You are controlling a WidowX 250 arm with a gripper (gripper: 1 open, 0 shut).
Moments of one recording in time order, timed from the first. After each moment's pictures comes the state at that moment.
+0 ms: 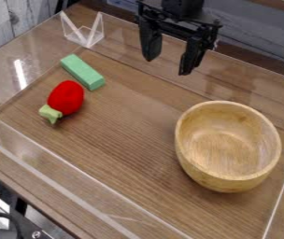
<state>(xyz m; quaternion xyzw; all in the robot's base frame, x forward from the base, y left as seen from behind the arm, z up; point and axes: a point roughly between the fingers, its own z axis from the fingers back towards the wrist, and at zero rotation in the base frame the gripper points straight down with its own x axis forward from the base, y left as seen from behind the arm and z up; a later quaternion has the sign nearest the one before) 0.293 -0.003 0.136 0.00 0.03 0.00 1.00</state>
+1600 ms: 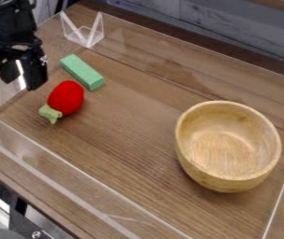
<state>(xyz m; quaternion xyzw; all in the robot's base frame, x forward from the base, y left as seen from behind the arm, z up) 0.203 0.180 0.086 -0.06 0.01 0.06 1.00</state>
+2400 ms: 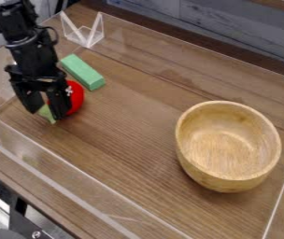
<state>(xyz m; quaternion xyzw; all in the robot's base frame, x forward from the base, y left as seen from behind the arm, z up) 0.214 0.136 0.050 -0.08 0.00 0.05 0.99</state>
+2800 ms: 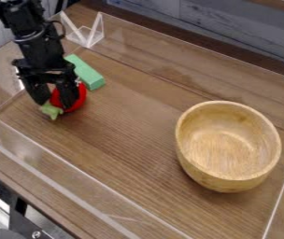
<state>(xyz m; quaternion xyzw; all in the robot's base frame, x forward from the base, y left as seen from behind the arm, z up) 0.235 0.142 0.048 -0.08 -0.03 0.09 0.99</state>
